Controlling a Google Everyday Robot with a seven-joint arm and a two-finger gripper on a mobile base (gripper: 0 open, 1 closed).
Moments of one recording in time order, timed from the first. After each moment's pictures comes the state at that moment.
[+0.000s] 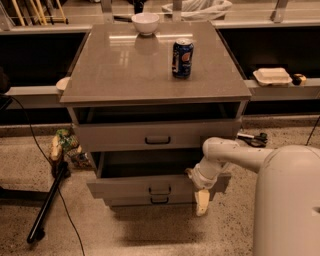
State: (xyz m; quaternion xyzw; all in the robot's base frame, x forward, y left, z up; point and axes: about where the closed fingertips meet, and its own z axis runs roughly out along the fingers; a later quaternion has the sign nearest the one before) arm 0.546 -0.140 0.401 -0.74 0.64 0.17 0.08
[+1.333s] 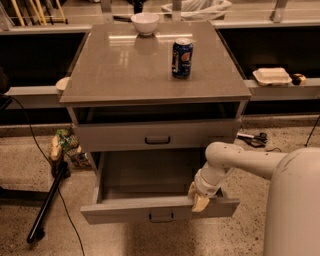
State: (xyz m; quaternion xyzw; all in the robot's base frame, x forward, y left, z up) arm 0.518 -0.141 0.414 -0.73 0.65 0.17 0.07
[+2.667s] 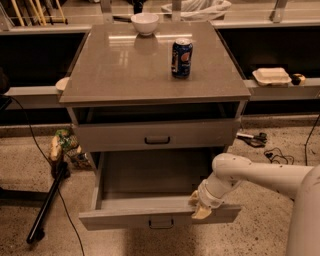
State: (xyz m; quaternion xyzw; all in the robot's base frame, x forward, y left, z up) arm 0.470 -0.138 0.418 -0.71 0.67 0.20 0.09
